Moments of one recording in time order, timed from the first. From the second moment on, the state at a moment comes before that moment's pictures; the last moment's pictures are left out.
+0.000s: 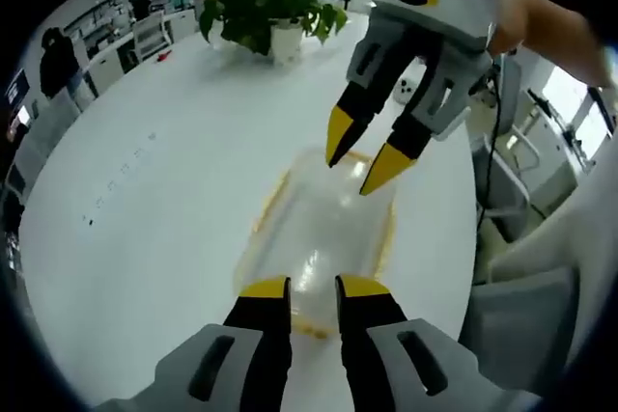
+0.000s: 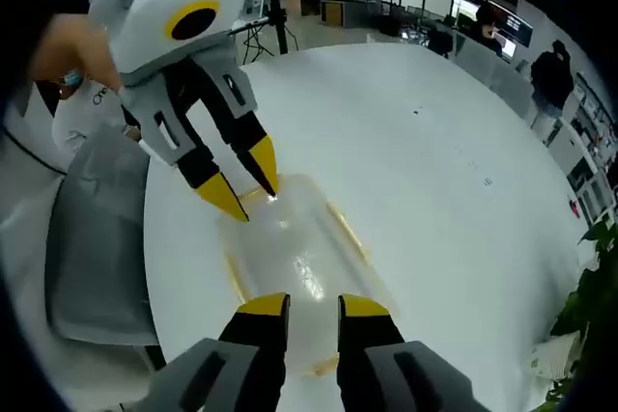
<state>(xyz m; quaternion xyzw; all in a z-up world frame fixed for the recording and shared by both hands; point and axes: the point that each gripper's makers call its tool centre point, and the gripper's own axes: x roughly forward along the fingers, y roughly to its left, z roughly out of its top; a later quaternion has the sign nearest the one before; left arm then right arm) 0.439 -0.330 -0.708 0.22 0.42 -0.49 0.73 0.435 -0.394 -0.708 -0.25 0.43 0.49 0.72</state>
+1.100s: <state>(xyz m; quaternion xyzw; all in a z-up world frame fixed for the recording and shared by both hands) 0.418 -0.362 -0.719 0.27 0.39 -0.59 0.65 0.426 -0.376 -0.720 -0.35 0.39 0.59 0.61</state>
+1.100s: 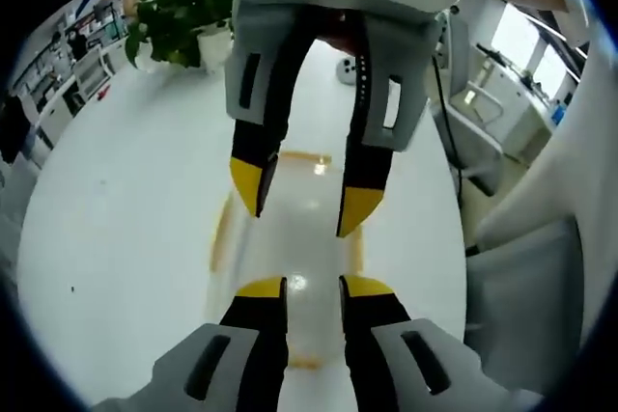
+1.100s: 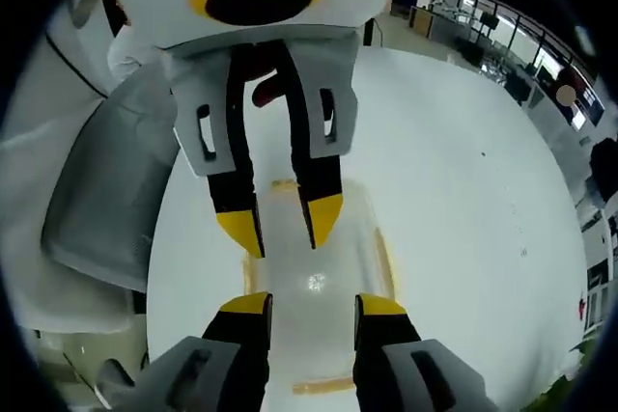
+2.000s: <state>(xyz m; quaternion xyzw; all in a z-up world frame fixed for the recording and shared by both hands) 0.410 -0.377 -0.721 0.26 0.38 -0.61 0.65 0.446 -0.370 -0.727 -0.35 0.39 0.60 0.61</state>
